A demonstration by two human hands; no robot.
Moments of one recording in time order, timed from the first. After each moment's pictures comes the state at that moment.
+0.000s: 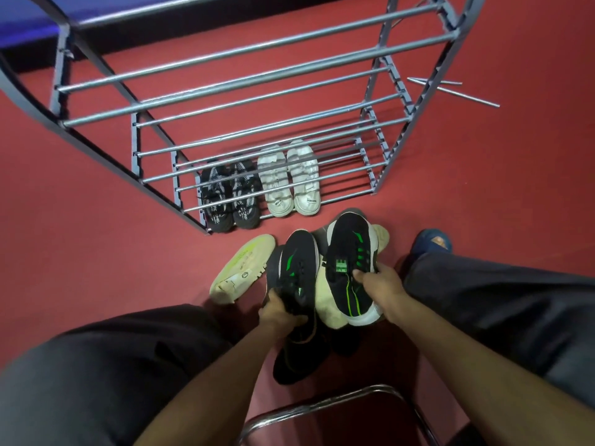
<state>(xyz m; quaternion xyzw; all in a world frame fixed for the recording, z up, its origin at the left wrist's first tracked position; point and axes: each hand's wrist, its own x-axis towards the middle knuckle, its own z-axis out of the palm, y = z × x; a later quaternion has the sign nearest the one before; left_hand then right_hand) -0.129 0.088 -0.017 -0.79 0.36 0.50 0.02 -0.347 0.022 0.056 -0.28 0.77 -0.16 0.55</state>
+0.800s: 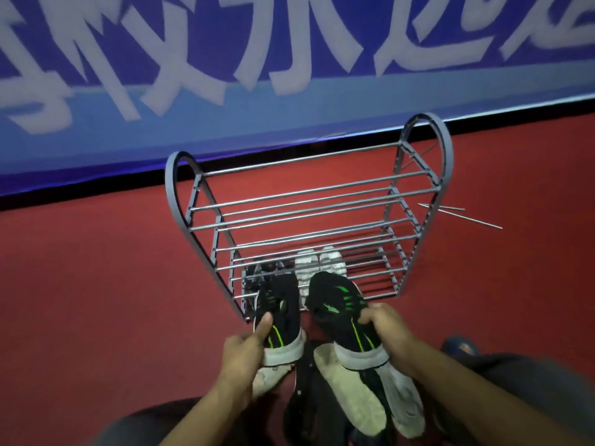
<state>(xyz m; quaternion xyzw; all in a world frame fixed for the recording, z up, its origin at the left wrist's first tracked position) -0.068 0.084 0.240 -0.72 0.18 0.50 -0.44 -0.296 -0.011 0.189 -0.37 0.66 -0.25 0.61</state>
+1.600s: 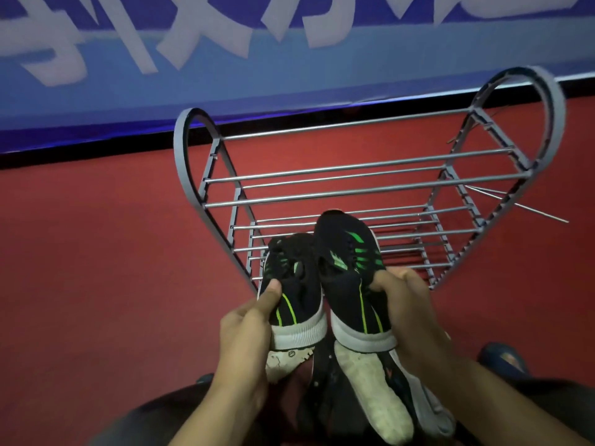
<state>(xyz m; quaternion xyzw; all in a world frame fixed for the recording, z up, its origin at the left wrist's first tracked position) -0.061 0.051 0.289 -0.68 0.11 0.50 -0.53 -0.229 -0.030 0.253 -0.34 0.59 -0.39 0.62</state>
